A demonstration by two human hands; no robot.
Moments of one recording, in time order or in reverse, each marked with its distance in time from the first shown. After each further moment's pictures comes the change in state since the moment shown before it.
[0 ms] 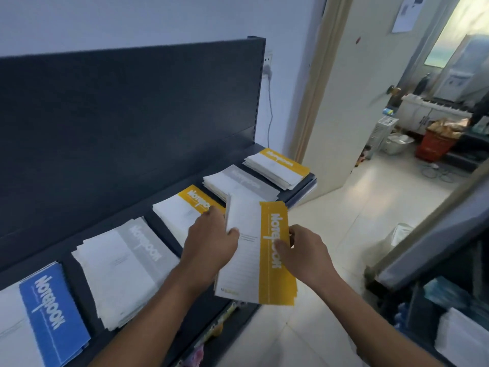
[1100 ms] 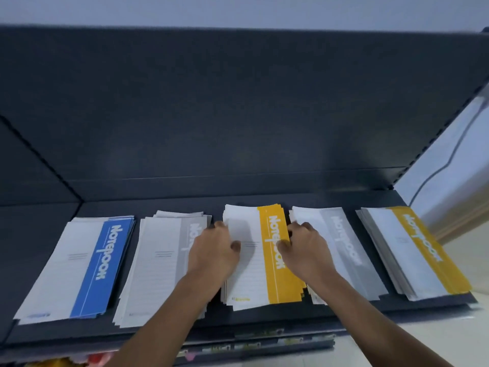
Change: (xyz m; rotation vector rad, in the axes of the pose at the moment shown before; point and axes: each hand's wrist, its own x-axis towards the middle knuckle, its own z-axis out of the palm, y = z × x) left_hand 0.094 -0.071 0.005 0.182 0.226 -0.681; right_hand 0.215 -0.105 0.111 -0.246 -0.392 -0.650
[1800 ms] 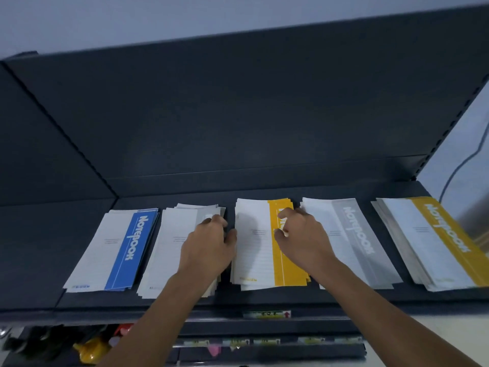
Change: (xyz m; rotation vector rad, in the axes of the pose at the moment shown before) left_hand -0.039 -0.016 -0.014 0.000 0.151 0.007; right_hand -0.015 -0.009 -0.003 0.116 0.045 -0.223
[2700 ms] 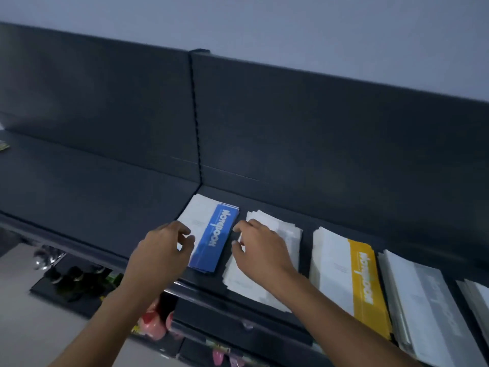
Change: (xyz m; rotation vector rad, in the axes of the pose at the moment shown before) left_hand -0.063 -0.219 -0.108 -0.112 0.224 -0.278; right_hand -0.021 -0.235 0.074 -0.106 -0.210 -0.489
